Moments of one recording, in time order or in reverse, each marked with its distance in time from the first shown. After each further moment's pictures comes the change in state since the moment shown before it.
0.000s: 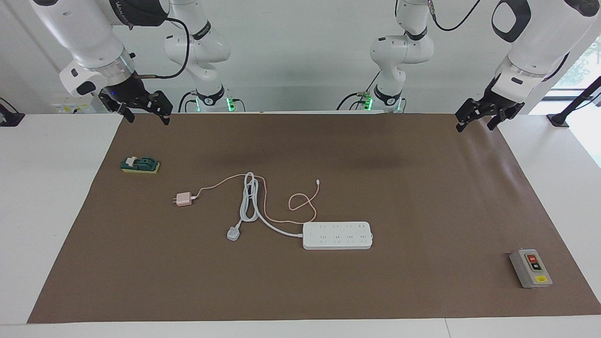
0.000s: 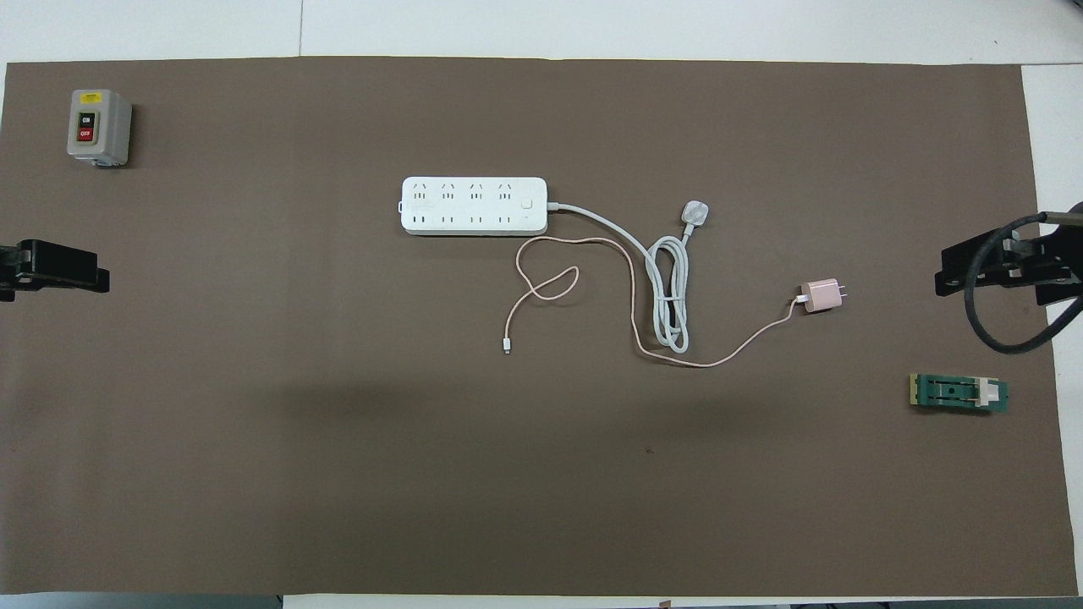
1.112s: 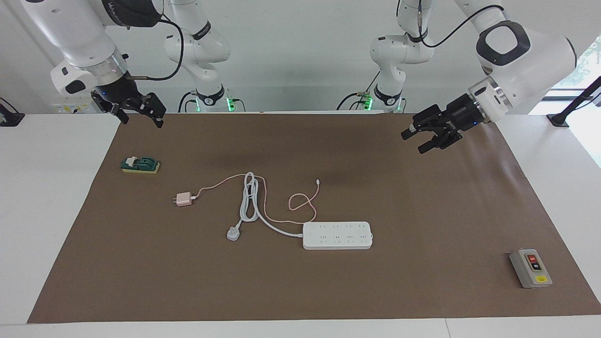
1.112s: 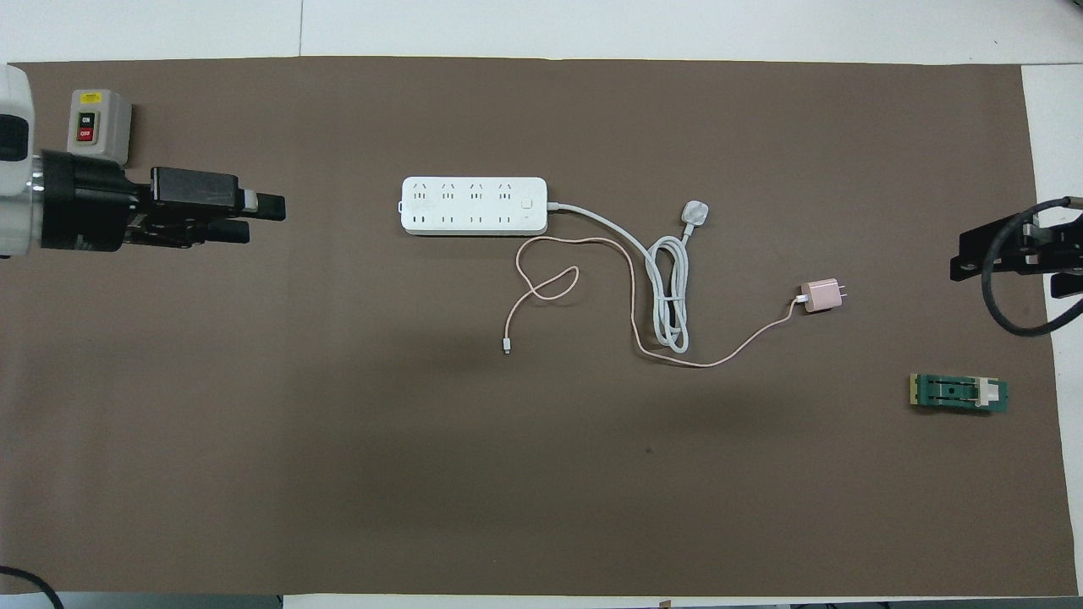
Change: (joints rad) left arm -0.041 0.137 -0.008 -0.044 -0.883 0.140 0.177; right arm -0.025 0.000 -0.008 -0.014 0.012 0.064 0.140
